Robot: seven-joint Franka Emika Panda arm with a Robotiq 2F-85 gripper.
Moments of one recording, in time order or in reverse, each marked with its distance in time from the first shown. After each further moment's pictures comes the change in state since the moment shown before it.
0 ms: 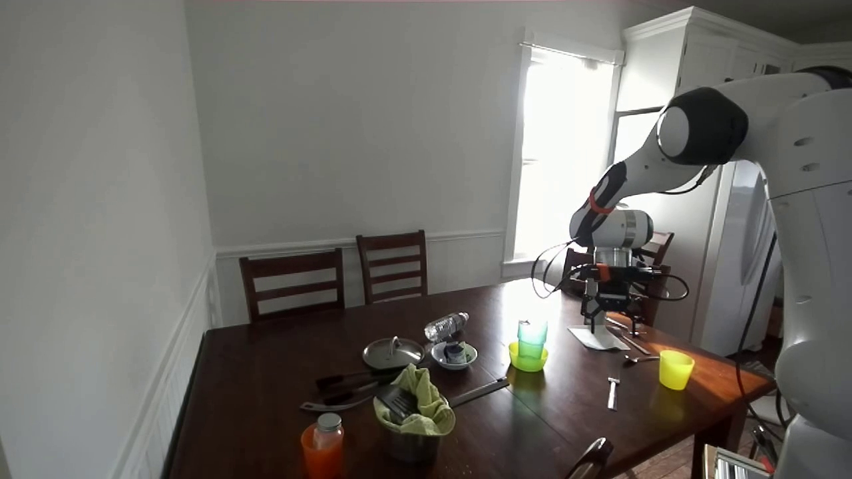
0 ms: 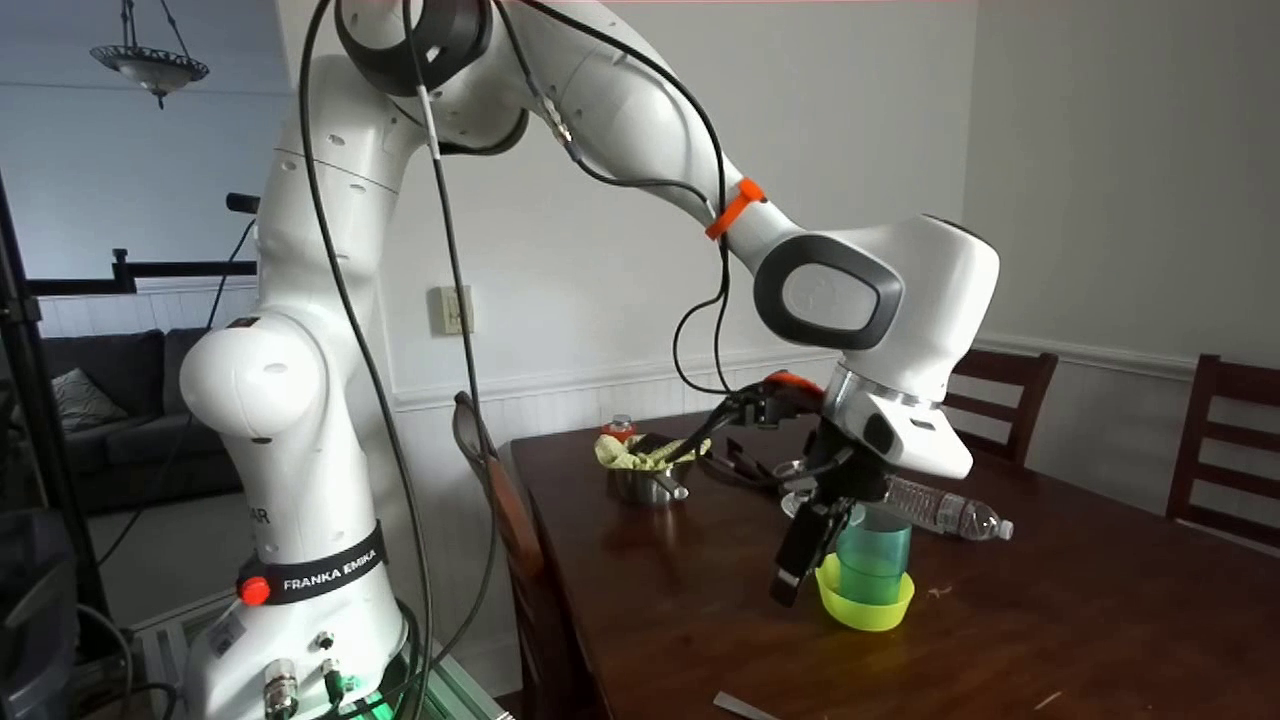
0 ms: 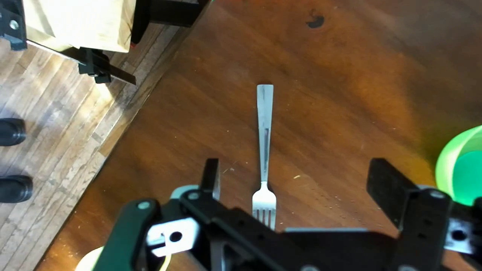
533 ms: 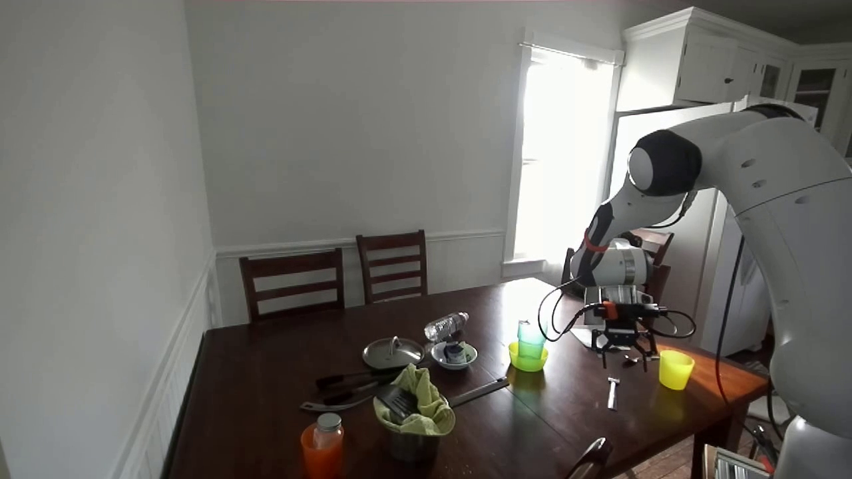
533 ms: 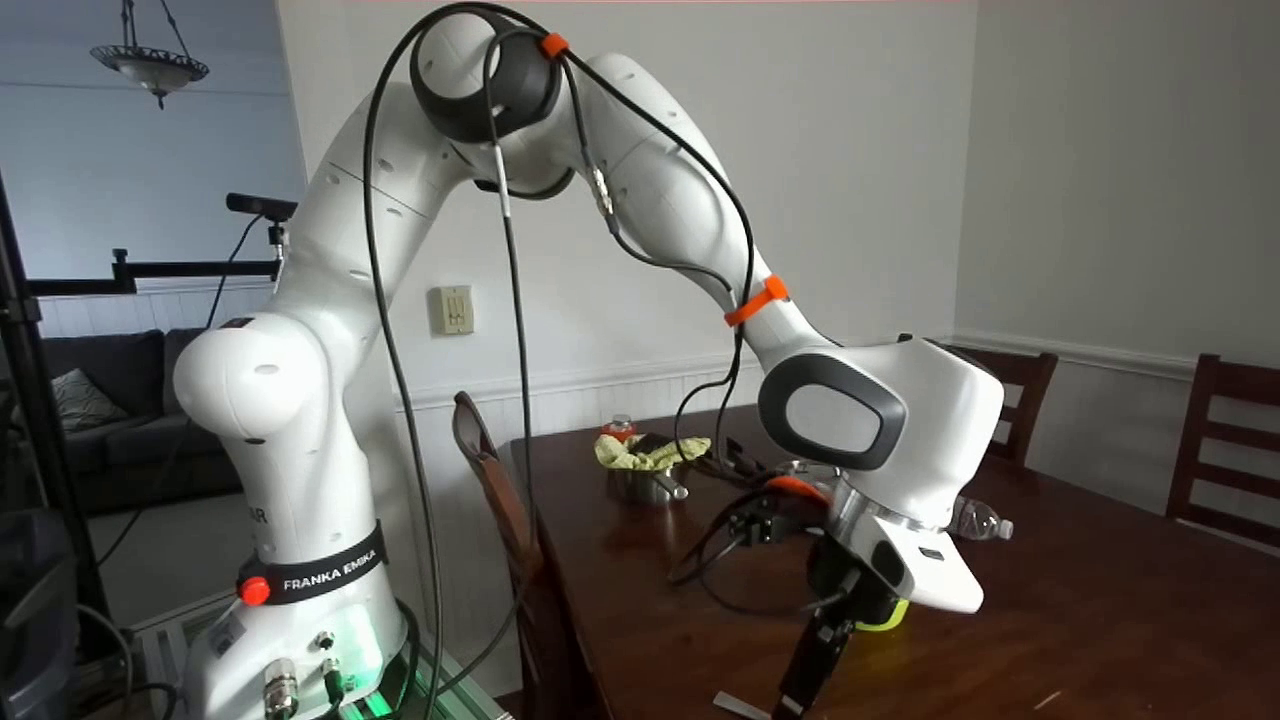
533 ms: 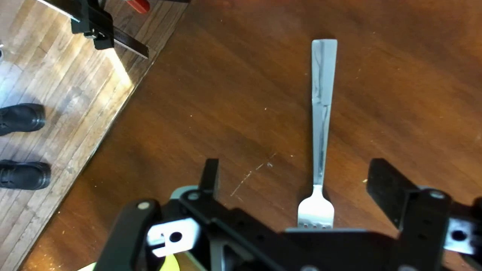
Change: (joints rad) arm -0.050 0.211 0.021 0.010 0.009 0.165 -0.065
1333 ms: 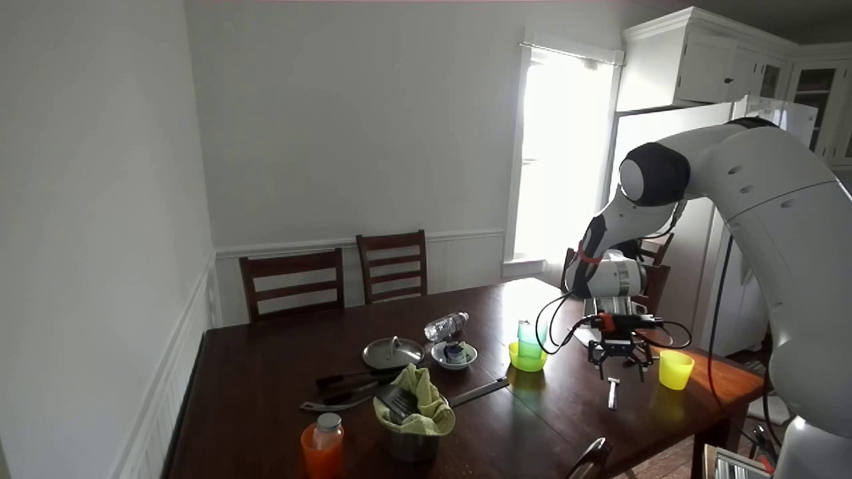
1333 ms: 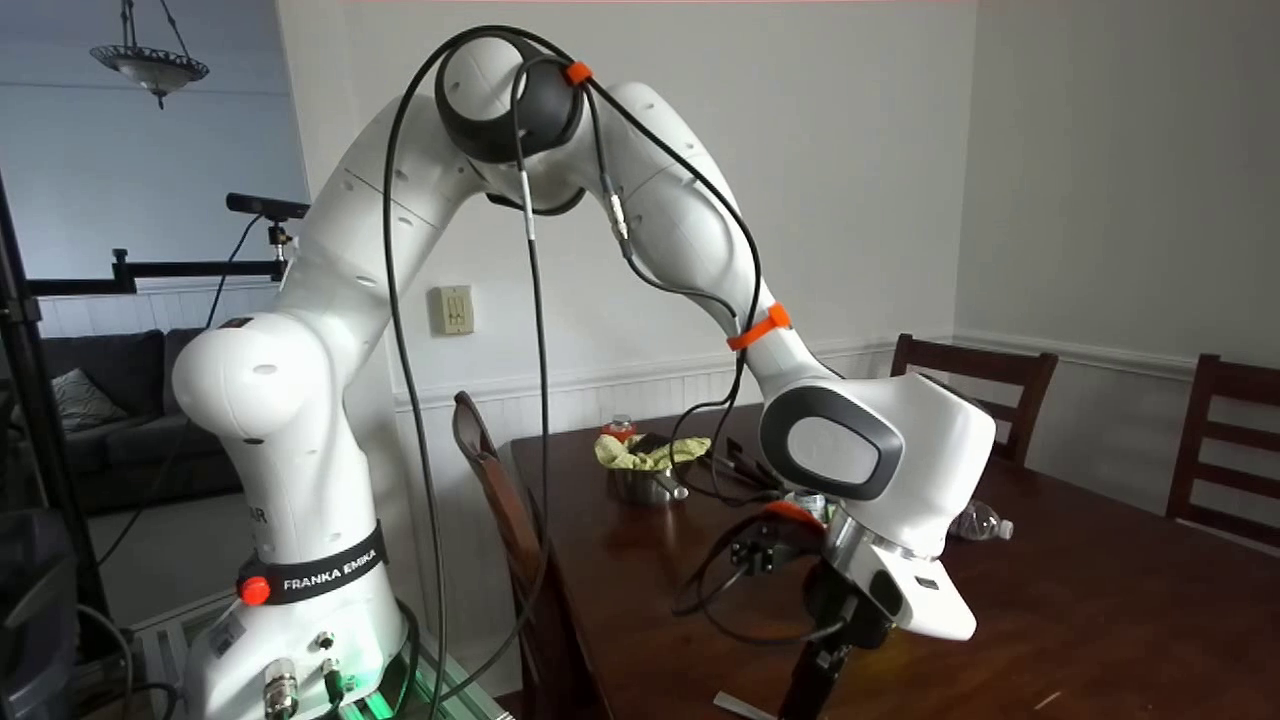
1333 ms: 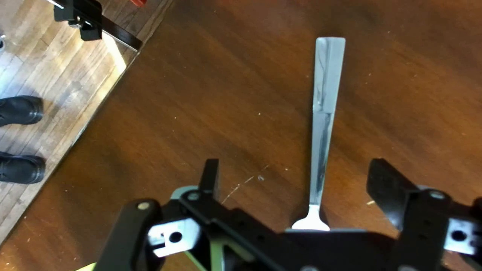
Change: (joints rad) arm -0.009 0.065 0.031 0.017 0.004 0.030 -0.028
